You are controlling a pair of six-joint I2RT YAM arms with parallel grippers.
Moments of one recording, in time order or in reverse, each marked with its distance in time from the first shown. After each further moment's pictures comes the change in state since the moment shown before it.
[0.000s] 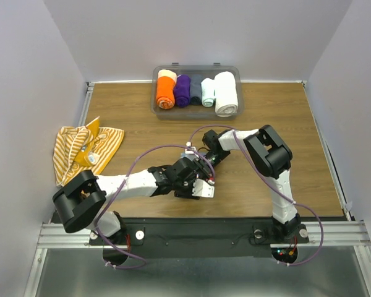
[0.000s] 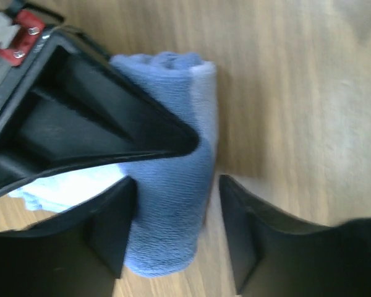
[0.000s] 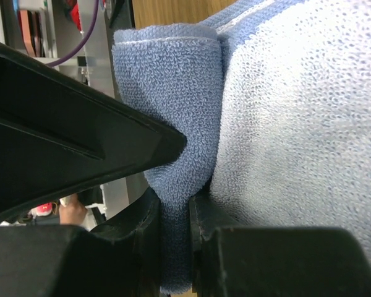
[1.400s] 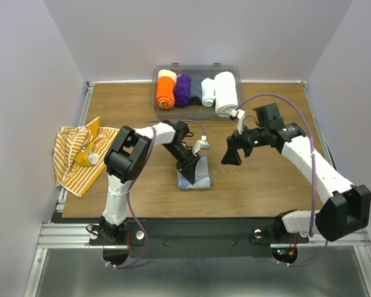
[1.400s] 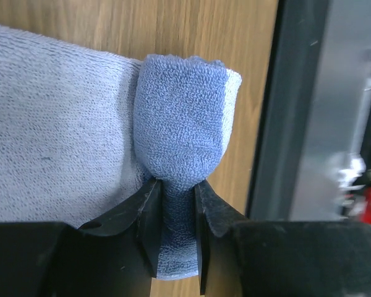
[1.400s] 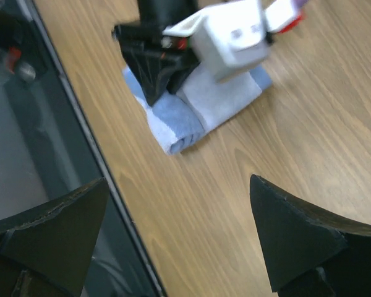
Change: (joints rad) left arm 0.407 0.671 0.681 -0.702 0.797 -0.141; right arm -0.286 -0.877 -0.183 0.044 0.402 0.126
